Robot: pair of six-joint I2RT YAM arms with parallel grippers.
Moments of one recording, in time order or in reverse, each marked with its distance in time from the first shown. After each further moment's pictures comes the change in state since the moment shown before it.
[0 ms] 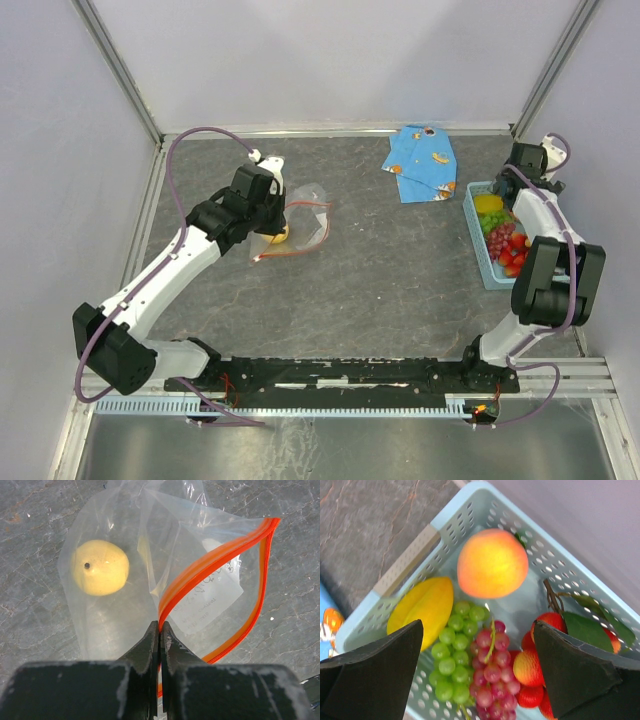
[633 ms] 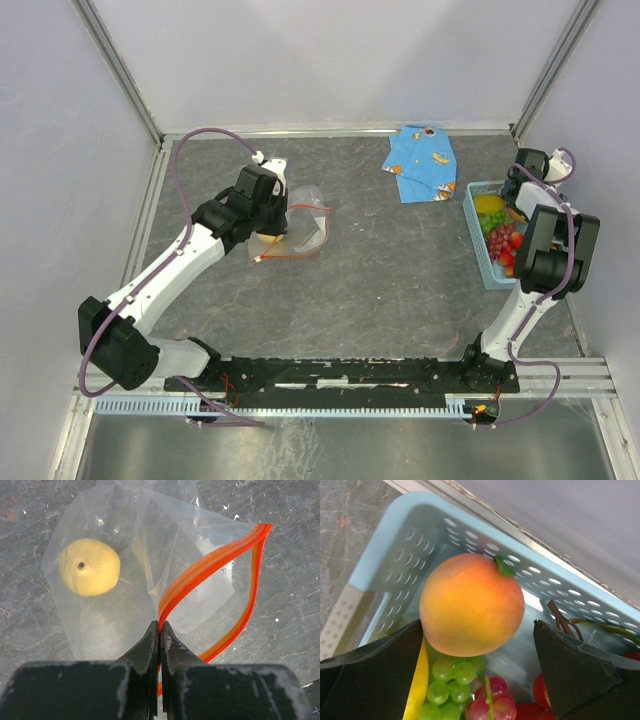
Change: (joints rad) left arm 0.000 0.028 -0.016 0.020 -0.003 0.000; right arm -0.095 0.286 0.110 0.074 0.048 0.145
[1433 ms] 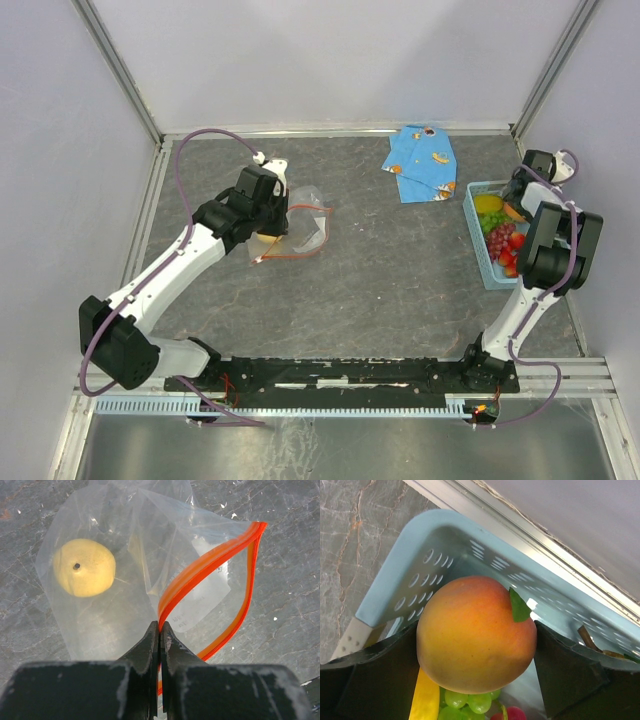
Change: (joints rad) left arm 0.000 0.005 -0.003 0.005 0.011 0.000; right arm -0.044 0.065 0.043 0.013 -0.135 -0.030
